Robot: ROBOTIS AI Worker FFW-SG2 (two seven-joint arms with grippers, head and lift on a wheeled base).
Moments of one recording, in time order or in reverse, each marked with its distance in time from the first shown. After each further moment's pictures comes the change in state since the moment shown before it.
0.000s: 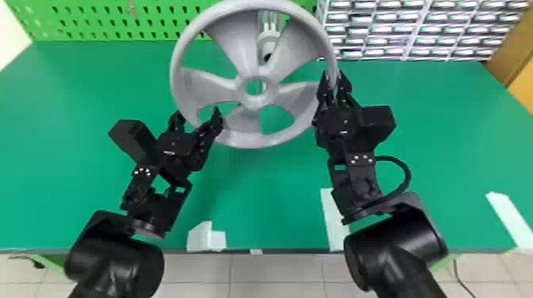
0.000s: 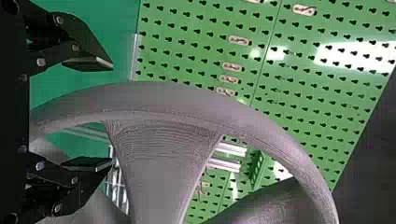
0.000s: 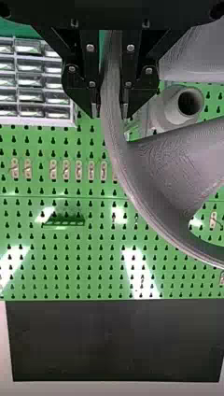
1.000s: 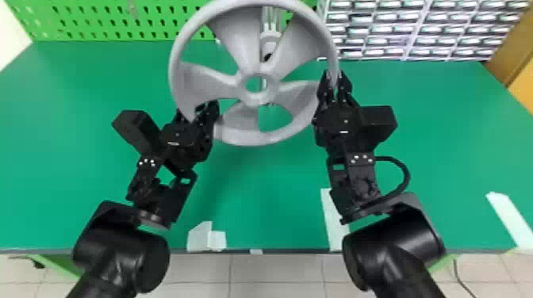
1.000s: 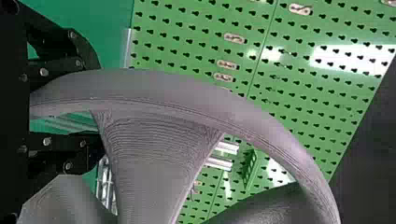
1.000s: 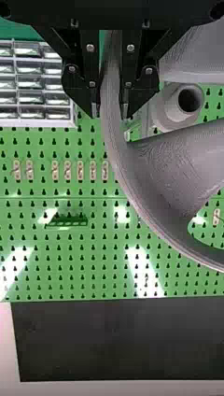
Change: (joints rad) left arm -0.044 0.000 -0.028 0.009 0.017 -0.012 0.026; right arm -0.003 0.002 0.004 0.004 -0.016 -0.008 -0.012
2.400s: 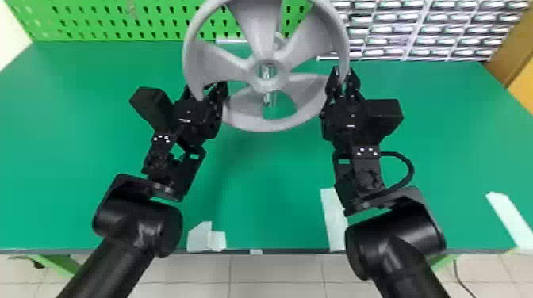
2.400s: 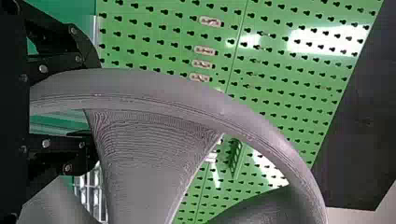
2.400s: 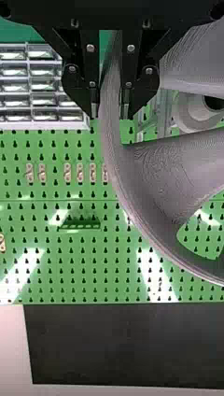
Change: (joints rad) left arm -0.178 -0.027 -0.053 0.196 -0.042 -0.102 -0.014; right arm -0.023 0.022 -0.055 0.044 -0.003 0.002 0.000
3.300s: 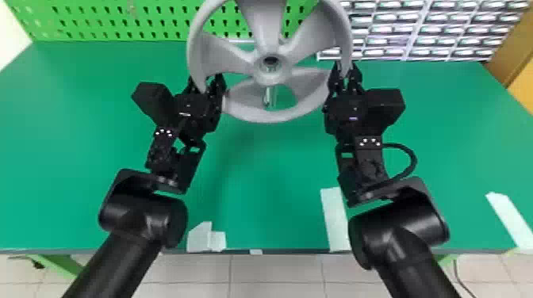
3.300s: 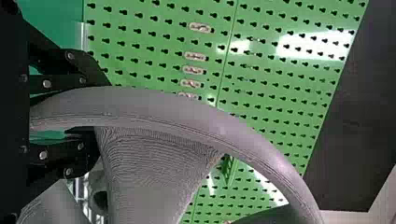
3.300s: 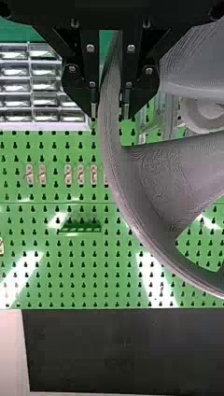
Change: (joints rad) left arm -0.035 -0.054 0.040 0.065 -0.060 -0.037 -0.002; right arm -0.039 -0.018 -0.001 0.013 -0.022 0.032 0.003
